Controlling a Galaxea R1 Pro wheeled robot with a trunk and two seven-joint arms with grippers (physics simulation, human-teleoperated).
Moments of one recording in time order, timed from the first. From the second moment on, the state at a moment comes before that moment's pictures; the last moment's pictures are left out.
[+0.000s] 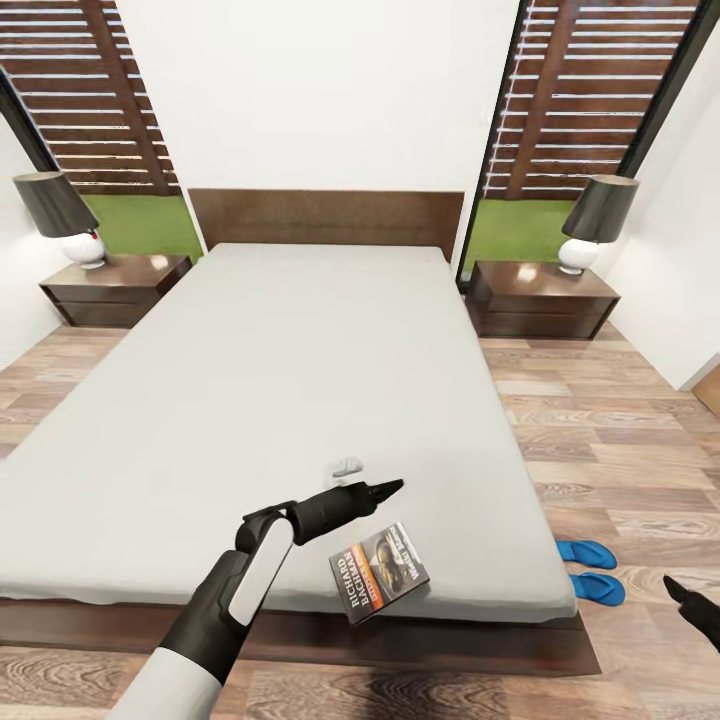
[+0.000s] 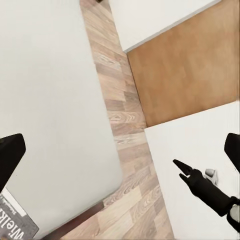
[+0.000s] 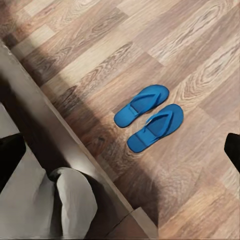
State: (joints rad) left arm -0.54 -0.13 -0.27 -1.17 0.64 0.61 -0.36; right arm -0.47 -0.53 -0.34 -0.32 -0.66 -0.06 0.32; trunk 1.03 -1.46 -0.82
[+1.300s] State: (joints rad) left arm -0.43 0.11 -0.27 -1.30 0.76 0.63 -0.47; right arm -0.47 -0.54 -0.34 -0.08 -0.68 -0.08 0.40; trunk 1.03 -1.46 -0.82
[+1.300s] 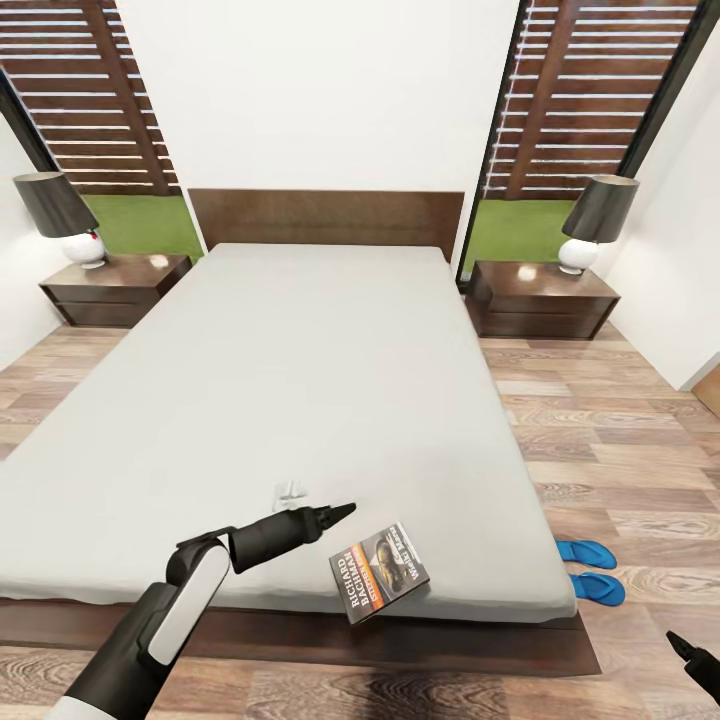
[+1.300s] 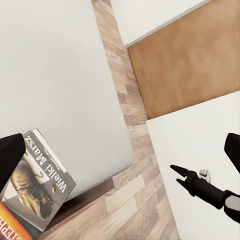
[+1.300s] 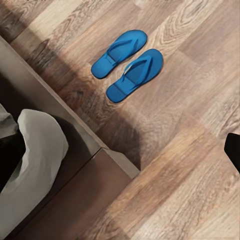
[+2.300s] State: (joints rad) left arm -0.43 0.10 -0.27 -1.27 0.76 0.62 -0.48; right arm -0.47 -0.53 -0.34 -0.08 -0.68 -0.14 0.40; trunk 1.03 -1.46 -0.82
